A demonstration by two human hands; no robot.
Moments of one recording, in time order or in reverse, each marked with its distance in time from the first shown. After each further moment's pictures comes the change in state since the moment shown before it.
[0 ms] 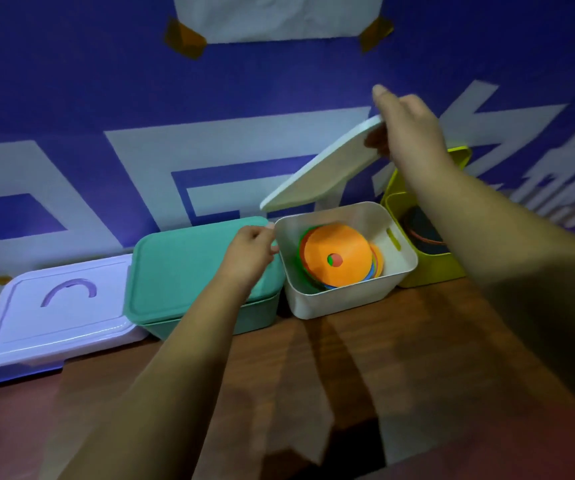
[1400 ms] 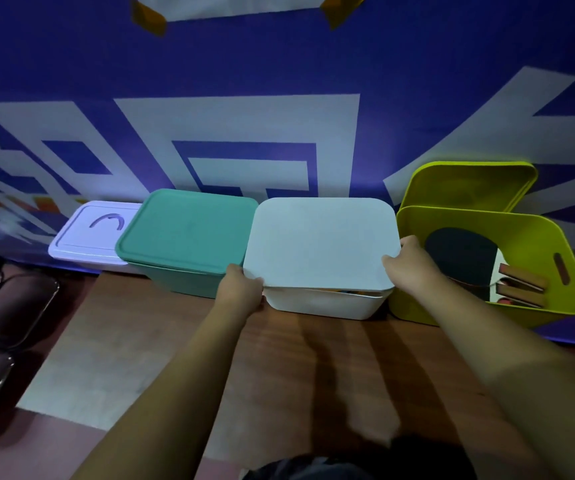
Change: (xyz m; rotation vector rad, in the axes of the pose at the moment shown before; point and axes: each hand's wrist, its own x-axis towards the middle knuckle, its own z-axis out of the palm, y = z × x) left_hand -0.021 -0.063 0.165 0.210 0.537 -0.465; right_hand 0.078 0.269 -0.081 -0.508 -0.651 0.191
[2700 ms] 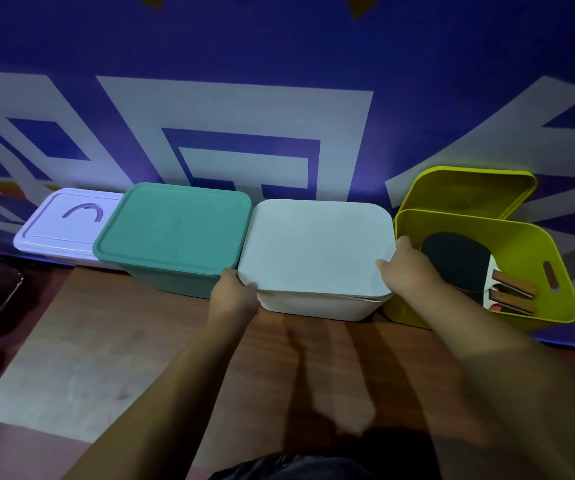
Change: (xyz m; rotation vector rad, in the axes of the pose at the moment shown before) left_hand 0.020 -0.021 0.001 0.036 0.018 0.066; right_hand 0.002 -0.019 0.011 -0.313 0.044 0.045
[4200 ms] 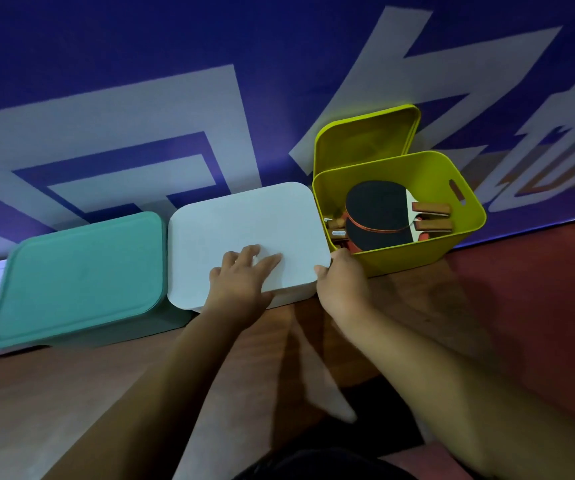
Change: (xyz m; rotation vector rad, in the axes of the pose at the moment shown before) left_hand -0.021 0.062 0.067 0.992 -0.270 0.981; right_hand -0.066 0.025 0.061 0.385 0.183 0.198
